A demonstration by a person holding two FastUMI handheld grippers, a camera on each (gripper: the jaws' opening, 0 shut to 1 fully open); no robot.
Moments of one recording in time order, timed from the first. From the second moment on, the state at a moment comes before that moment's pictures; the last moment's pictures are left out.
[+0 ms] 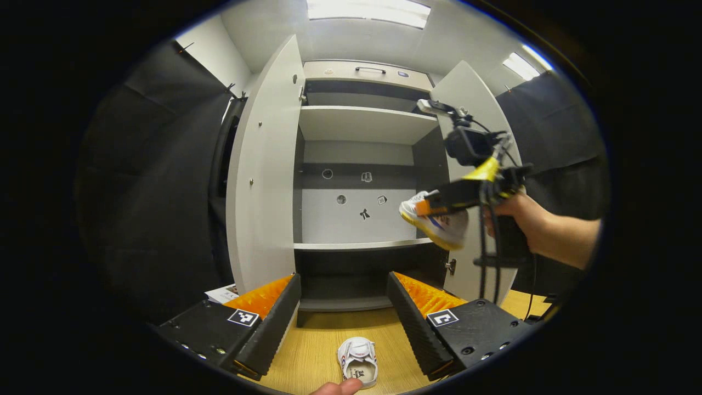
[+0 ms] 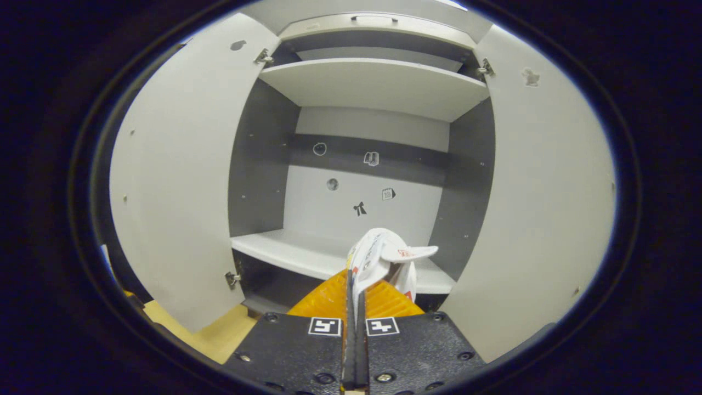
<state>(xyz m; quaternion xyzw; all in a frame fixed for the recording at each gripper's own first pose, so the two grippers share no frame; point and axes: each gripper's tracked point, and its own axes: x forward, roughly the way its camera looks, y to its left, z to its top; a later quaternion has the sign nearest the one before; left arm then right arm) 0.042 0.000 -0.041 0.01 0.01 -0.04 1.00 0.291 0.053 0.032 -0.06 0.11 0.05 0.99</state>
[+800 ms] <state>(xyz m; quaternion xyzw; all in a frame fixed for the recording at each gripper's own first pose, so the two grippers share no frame) 0.048 0.024 -0.054 0.02 0.03 -0.01 1.00 0.451 0.042 -0.029 -0.12 0.25 0.01 0.96</state>
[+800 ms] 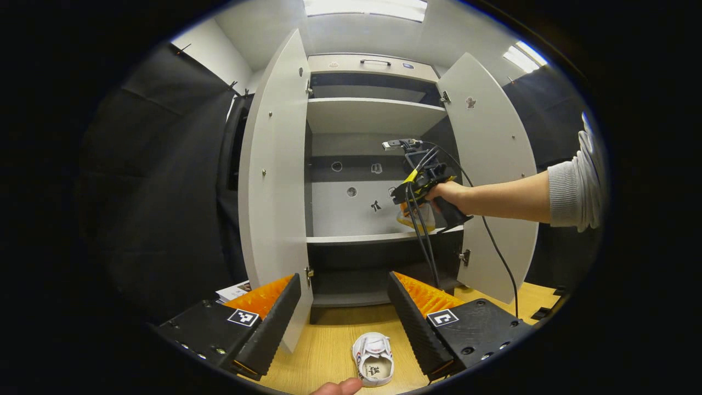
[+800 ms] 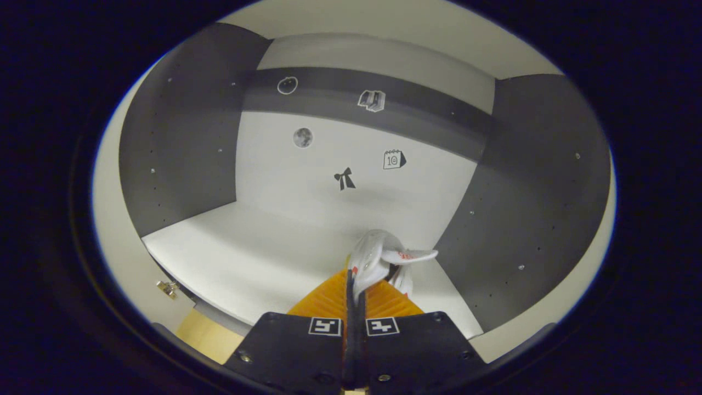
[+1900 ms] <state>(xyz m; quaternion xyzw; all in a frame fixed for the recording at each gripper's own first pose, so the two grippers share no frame) 0.054 0.019 -0.055 0.01 0.02 -0.02 1.00 0.337 0.055 0.063 -0.07 0.12 0.04 0.99</state>
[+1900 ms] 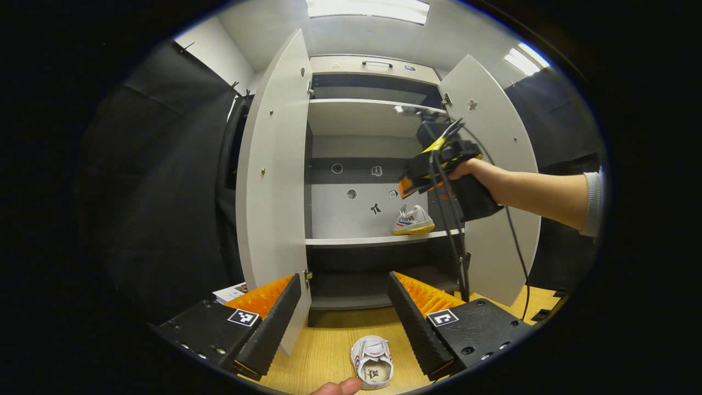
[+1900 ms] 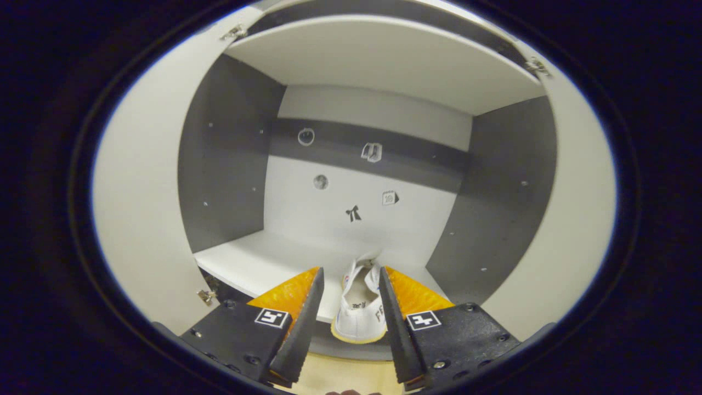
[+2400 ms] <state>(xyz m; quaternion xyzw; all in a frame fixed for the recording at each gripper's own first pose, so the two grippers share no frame) 0.039 0.001 -0.073 0.00 0.03 -0.03 1.00 0.144 0.026 0.049 -0.03 -0.03 0.02 1.00</state>
